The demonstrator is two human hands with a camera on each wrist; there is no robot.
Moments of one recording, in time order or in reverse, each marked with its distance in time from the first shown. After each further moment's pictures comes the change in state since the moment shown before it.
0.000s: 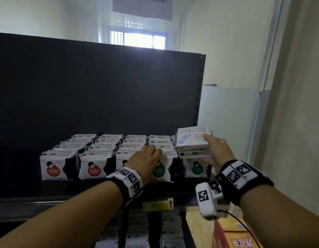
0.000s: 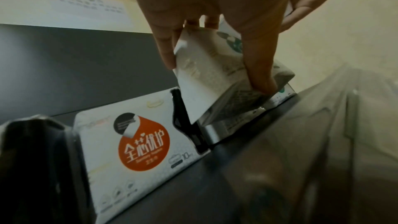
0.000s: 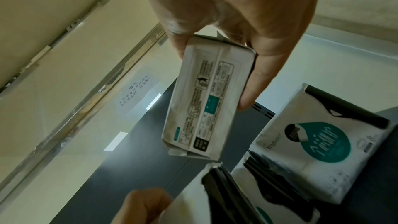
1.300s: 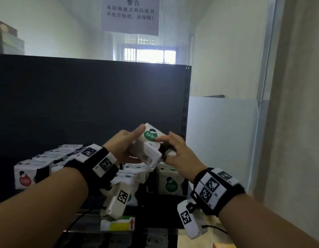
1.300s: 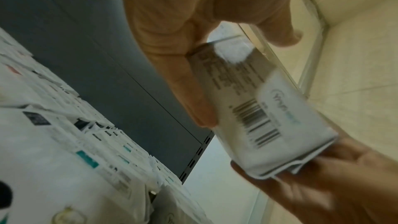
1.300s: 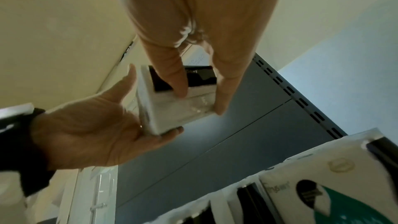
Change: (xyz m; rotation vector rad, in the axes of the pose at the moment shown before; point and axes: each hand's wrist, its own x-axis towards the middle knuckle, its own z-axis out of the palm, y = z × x) left_hand 0.059 0.048 -0.089 -1.534 0.058 -0.546; right_hand 0.024 -0.021 -0.035 -0.525 -0.625 -0.739
